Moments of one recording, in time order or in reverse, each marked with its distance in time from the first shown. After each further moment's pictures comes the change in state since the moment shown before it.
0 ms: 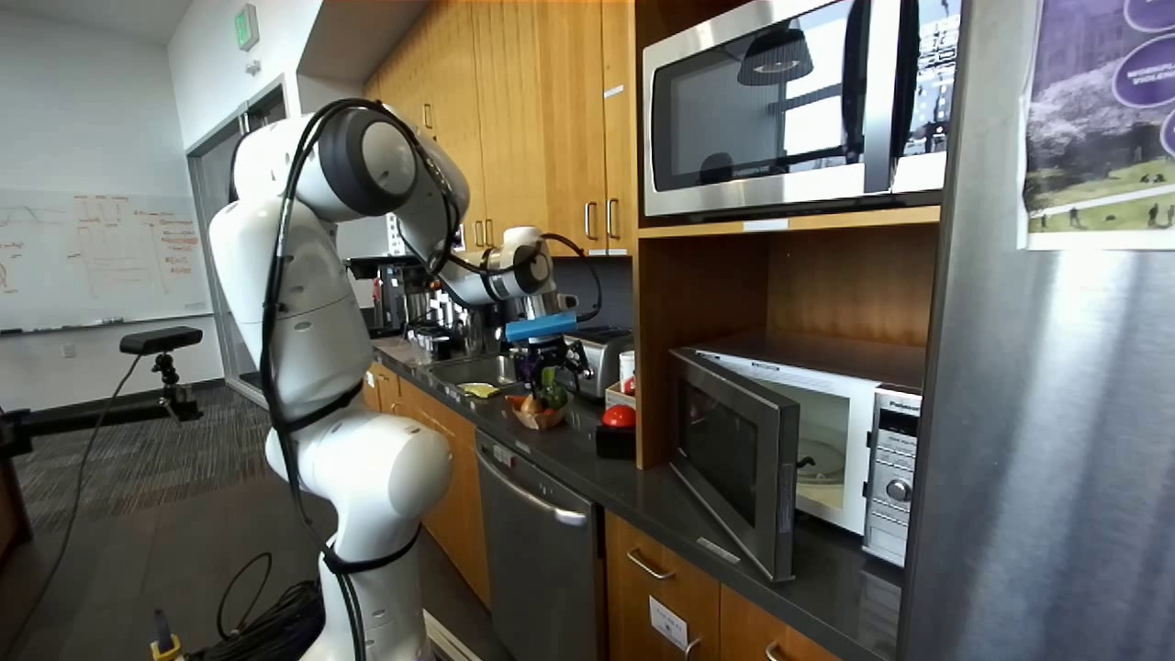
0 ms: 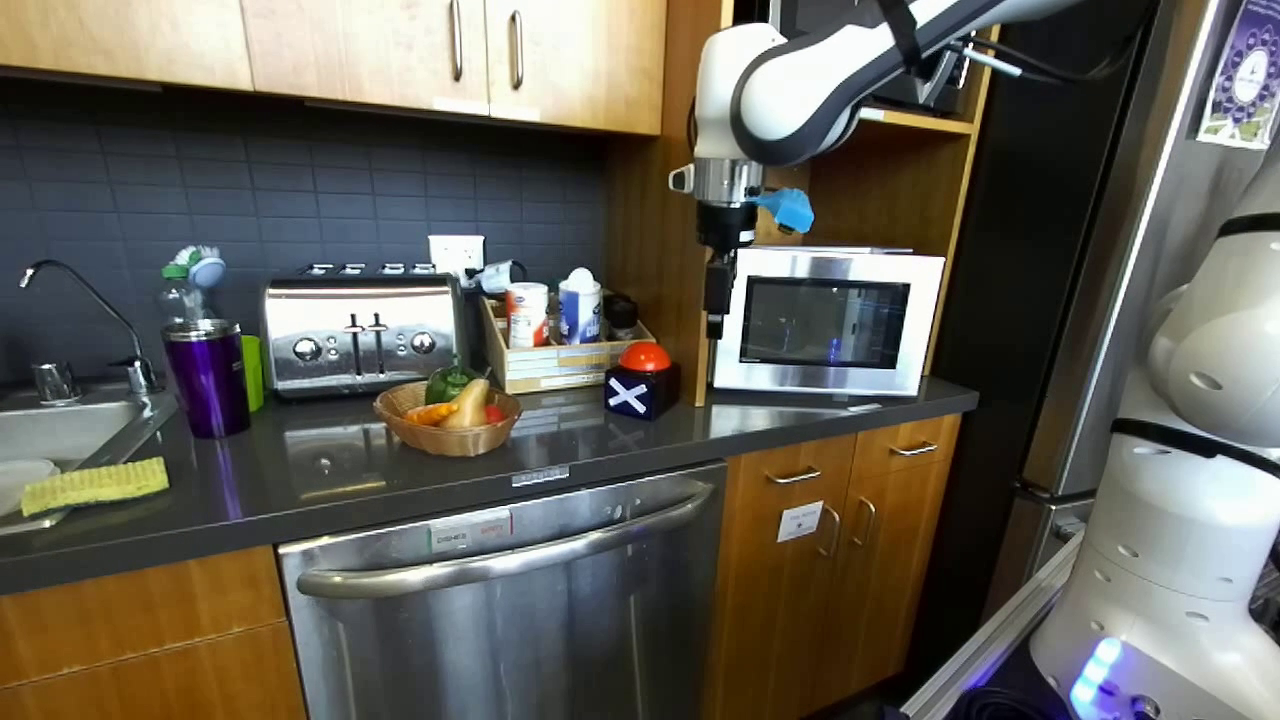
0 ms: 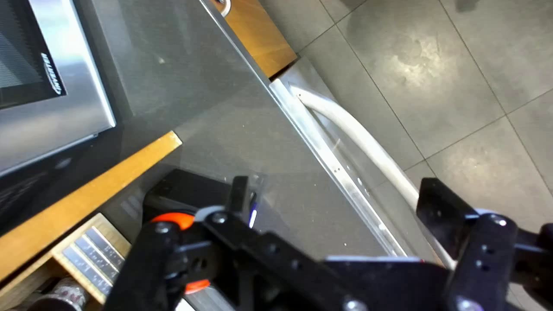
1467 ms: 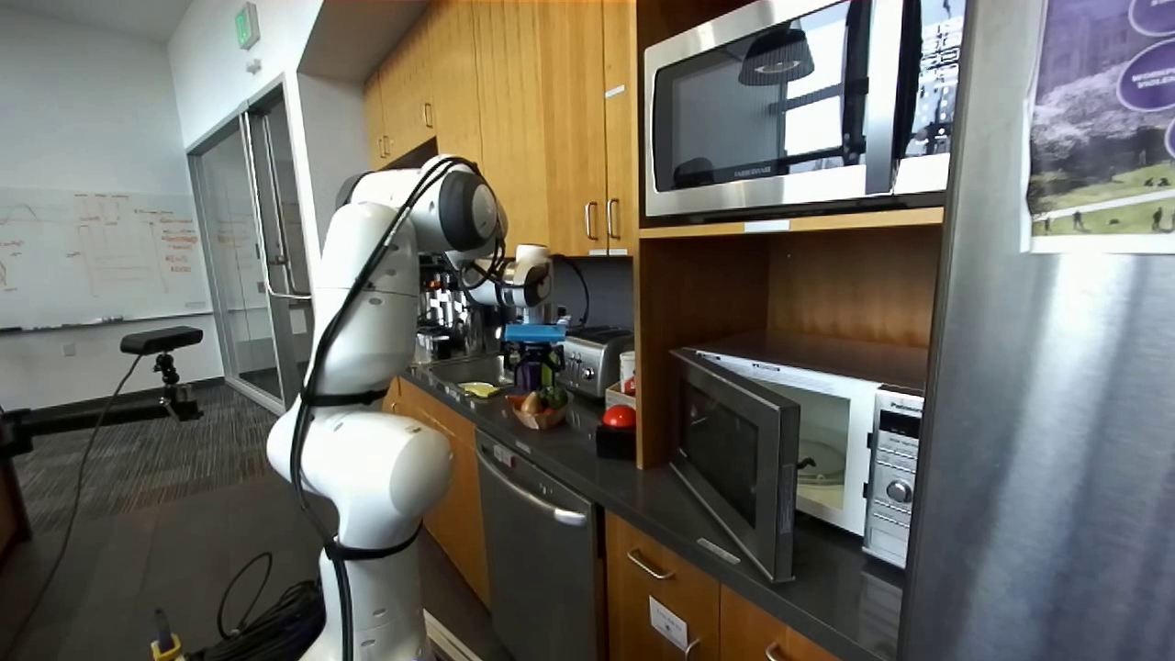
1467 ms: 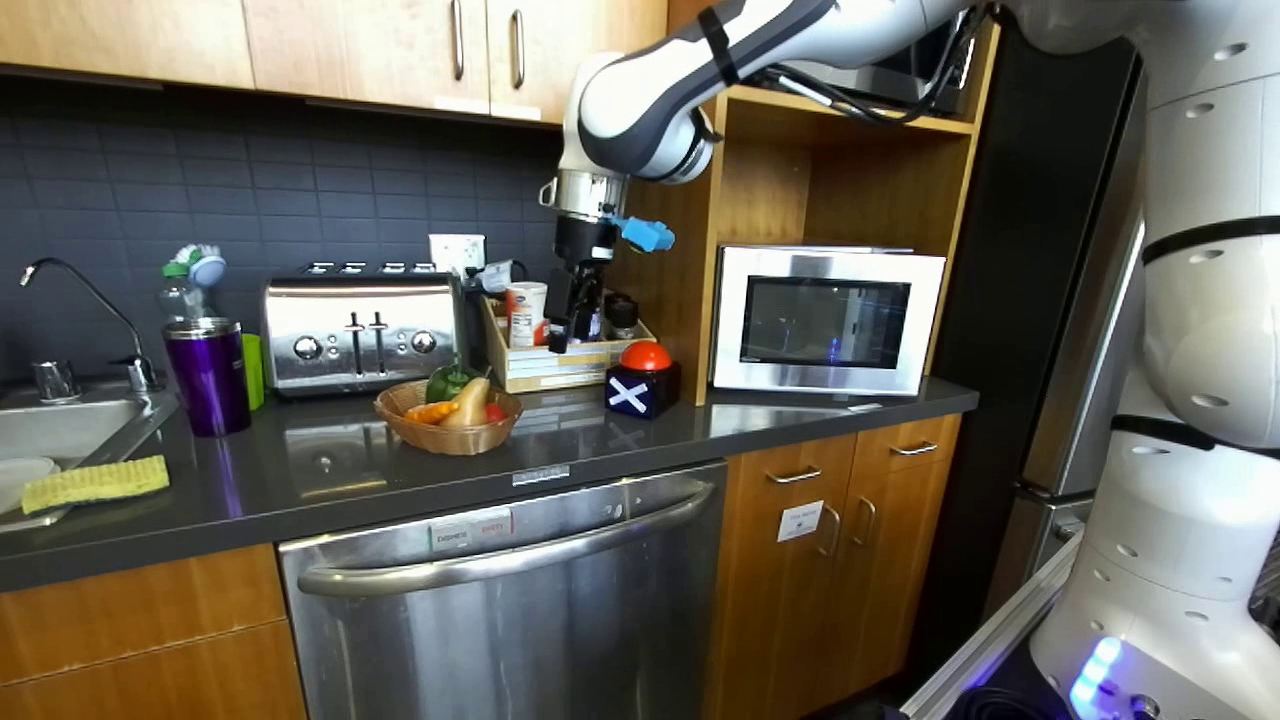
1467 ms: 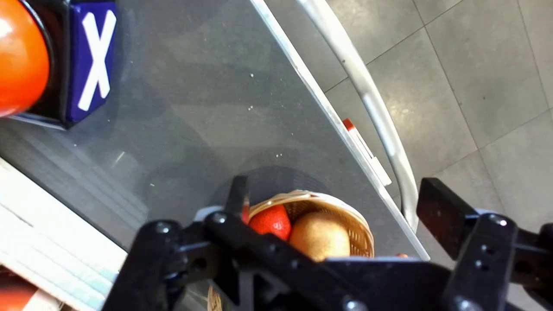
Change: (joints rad) arm 0.001 0.451 0.154 0.447 0.197 0.049 0.005
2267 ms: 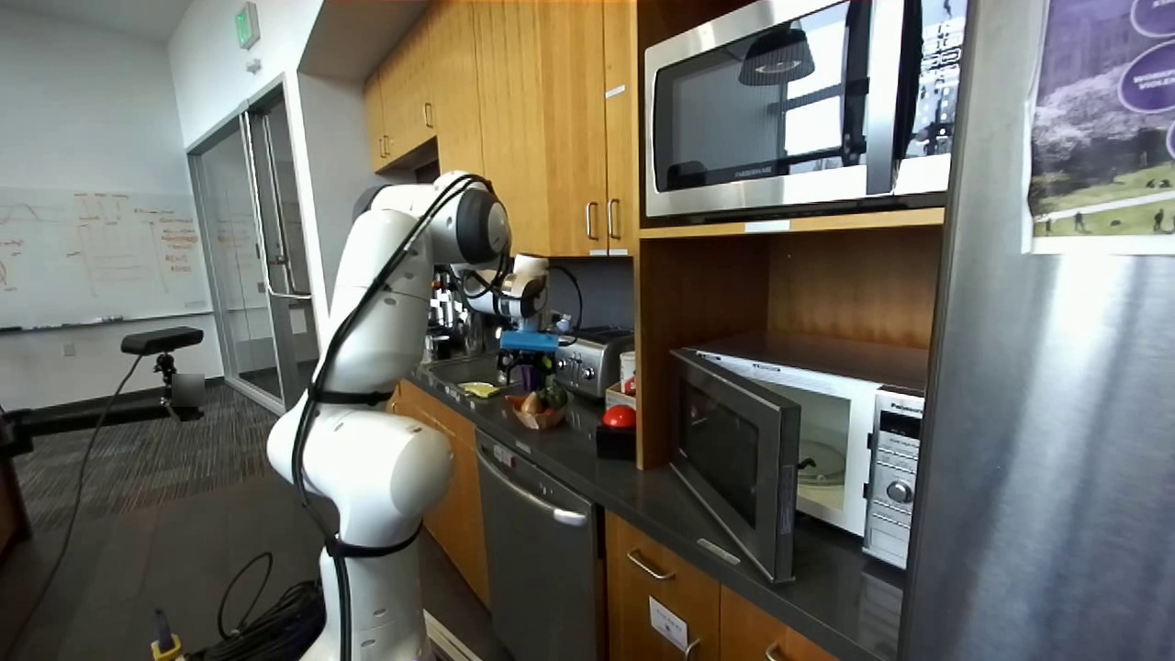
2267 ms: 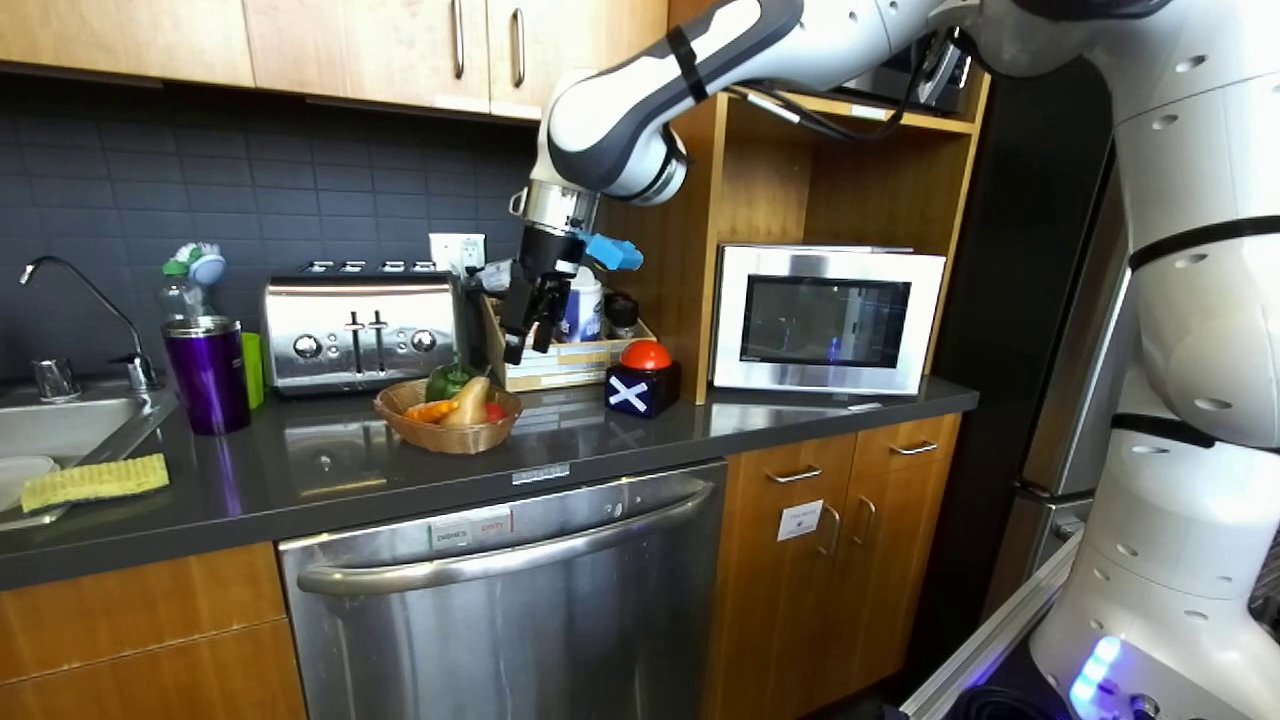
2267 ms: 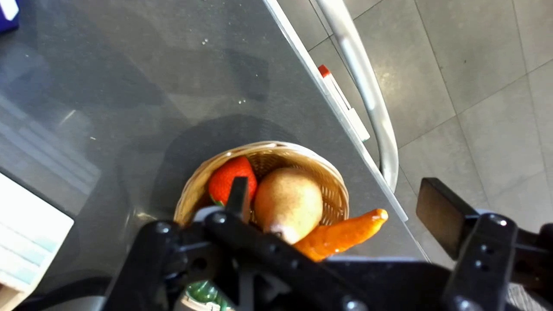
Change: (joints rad) arm 0.003 0.102 0.048 0.069 0.052 0.098 -0.009
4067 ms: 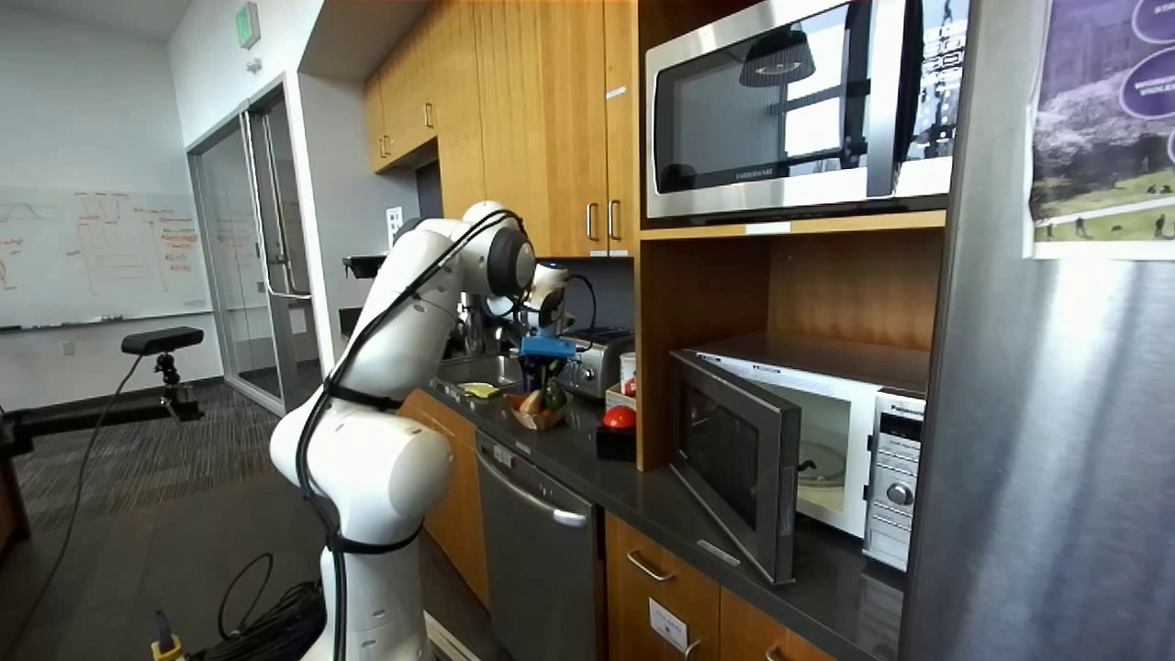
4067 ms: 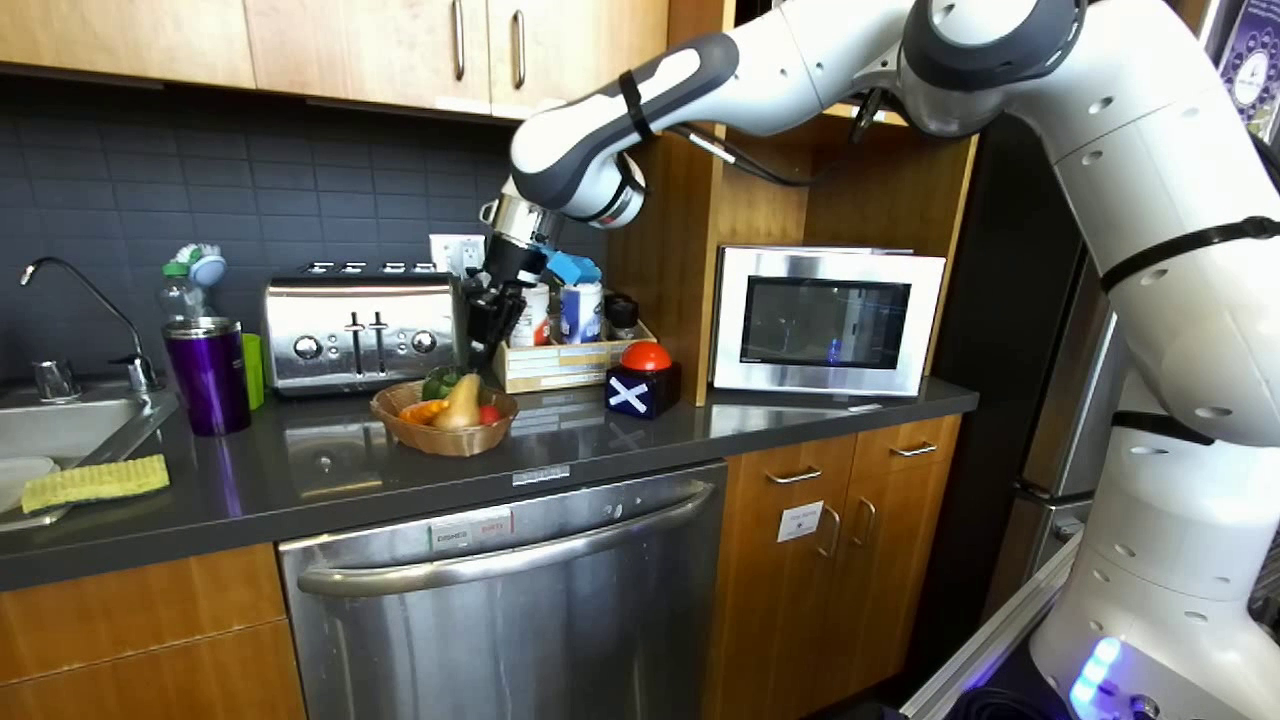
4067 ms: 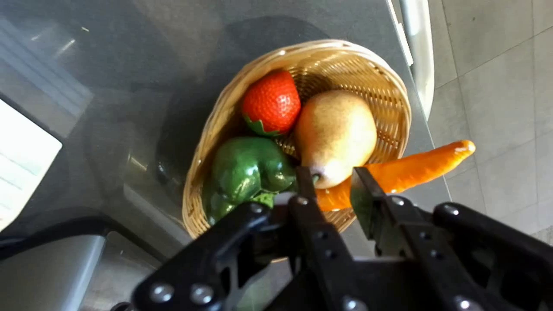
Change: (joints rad) arm -0.023 0.221 0.022 0.260 0.007 0.032 -0.092
